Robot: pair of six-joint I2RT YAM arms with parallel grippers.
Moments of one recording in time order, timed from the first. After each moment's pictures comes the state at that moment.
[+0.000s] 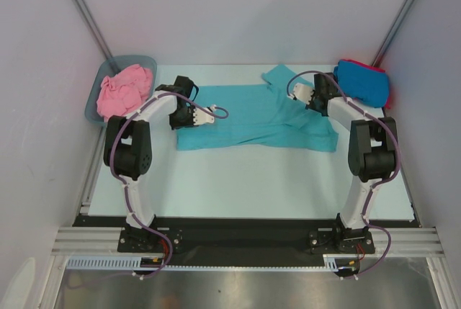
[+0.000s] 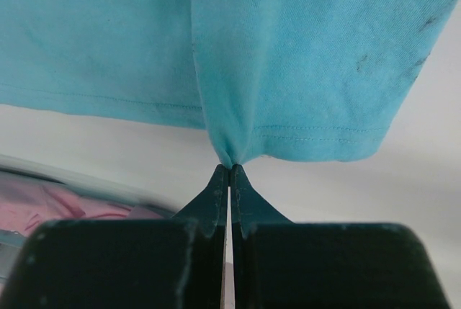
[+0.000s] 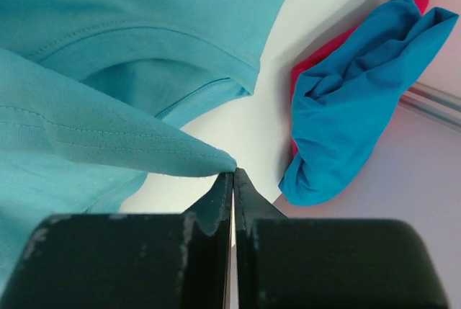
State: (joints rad) left arm -0.25 1.98 1.52 -0.88 -0.02 1.24; right arm 0.11 1.92 1.36 -0.29 0.23 -1.13
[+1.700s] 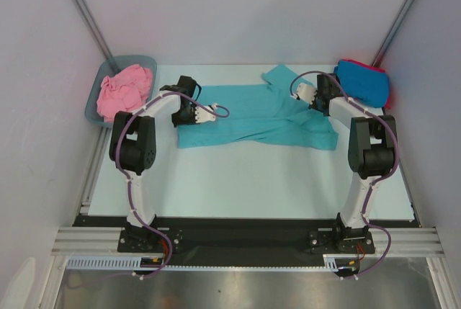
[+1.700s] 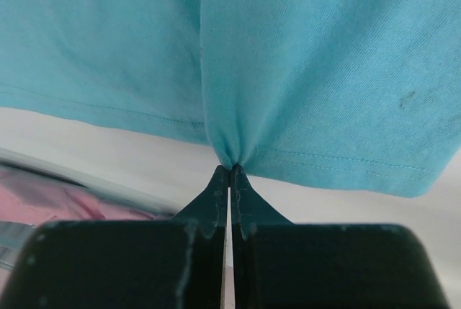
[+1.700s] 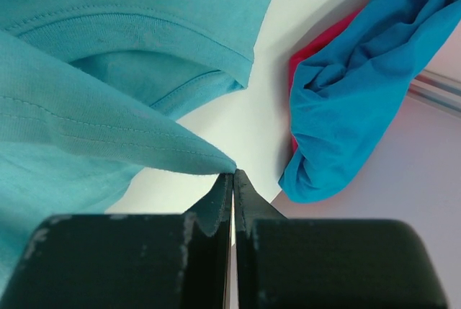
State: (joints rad) left arm -0.25 2.05 1.55 -0.79 -0.09 1.23; right arm 0.09 1.96 1.37 -0.26 0.26 -1.14
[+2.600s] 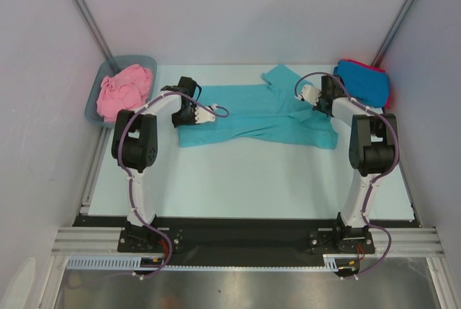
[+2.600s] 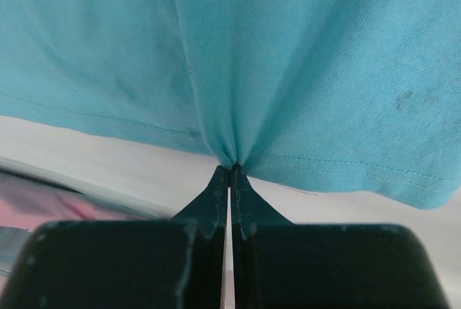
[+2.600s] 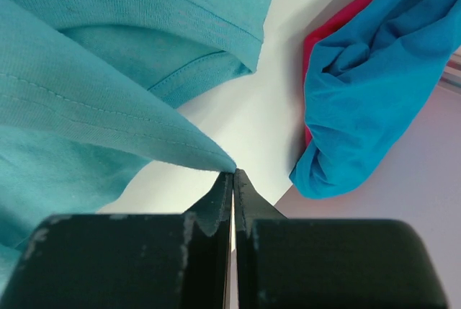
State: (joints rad) left arm -0.24 2.09 1.57 -0.78 -0.10 1.23; right arm 0.05 1.99 1.37 -0.25 0.26 -1.14
